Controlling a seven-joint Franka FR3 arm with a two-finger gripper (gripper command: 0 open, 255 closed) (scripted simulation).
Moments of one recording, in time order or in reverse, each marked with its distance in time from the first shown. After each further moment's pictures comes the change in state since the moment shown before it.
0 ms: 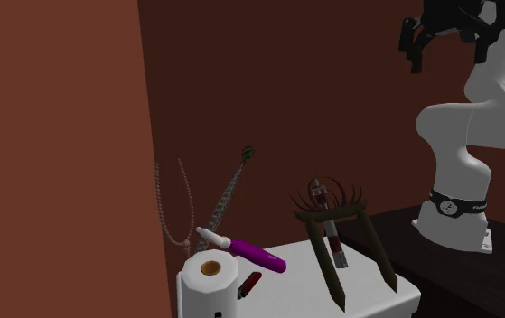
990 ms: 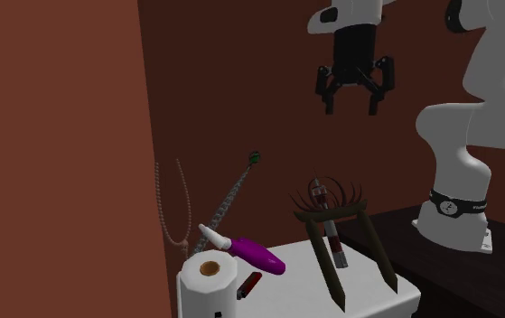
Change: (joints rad) arm 0.010 0.254 -0.238 -0.020 -0.174 0.306 -0.442
